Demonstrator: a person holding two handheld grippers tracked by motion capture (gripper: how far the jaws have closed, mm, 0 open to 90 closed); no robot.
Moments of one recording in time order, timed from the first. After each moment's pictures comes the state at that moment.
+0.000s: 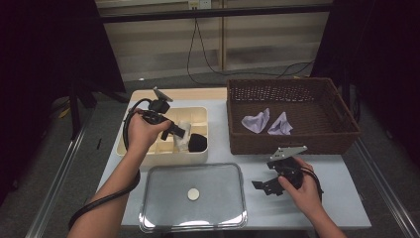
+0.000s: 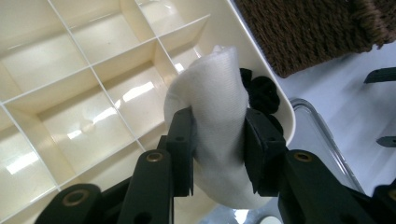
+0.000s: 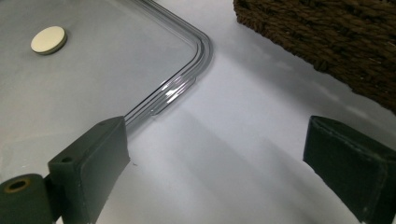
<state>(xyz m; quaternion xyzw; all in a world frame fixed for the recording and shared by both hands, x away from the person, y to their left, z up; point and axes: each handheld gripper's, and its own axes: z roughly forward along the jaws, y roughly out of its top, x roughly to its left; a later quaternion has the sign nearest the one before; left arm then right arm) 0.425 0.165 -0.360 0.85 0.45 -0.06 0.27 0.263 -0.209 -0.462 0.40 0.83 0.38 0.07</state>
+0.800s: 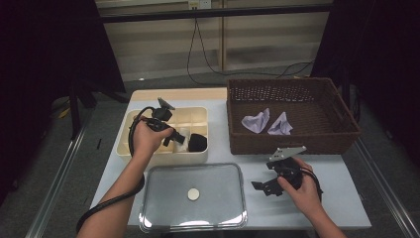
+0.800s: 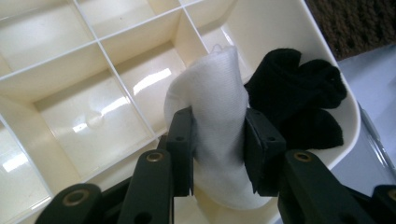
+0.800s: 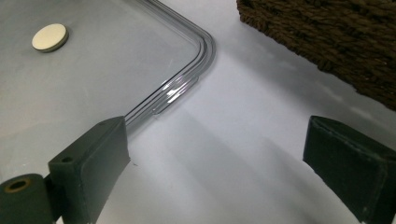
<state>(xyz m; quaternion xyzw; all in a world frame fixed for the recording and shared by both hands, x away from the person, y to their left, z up) 0.430 0.165 -0.398 0.85 0.46 -0.05 0.25 0.263 -0.208 -0.463 0.40 0.83 0.37 0.07</state>
